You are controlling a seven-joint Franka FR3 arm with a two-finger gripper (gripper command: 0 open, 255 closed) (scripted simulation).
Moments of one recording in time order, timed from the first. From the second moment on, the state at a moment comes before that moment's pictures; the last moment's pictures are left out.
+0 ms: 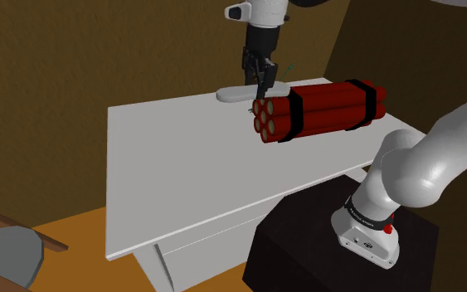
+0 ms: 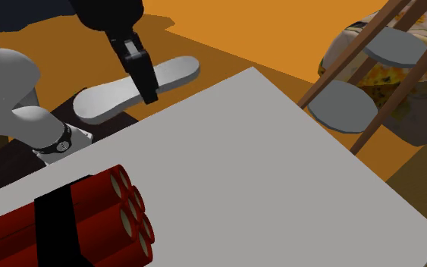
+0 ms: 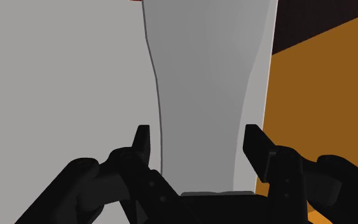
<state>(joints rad) 0.27 -0.39 0.11 -2.04 0.02 1.66 -0.76</state>
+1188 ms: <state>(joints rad) 0.15 -0.87 -0.16 -2.38 -0.14 1.52 -1.10</state>
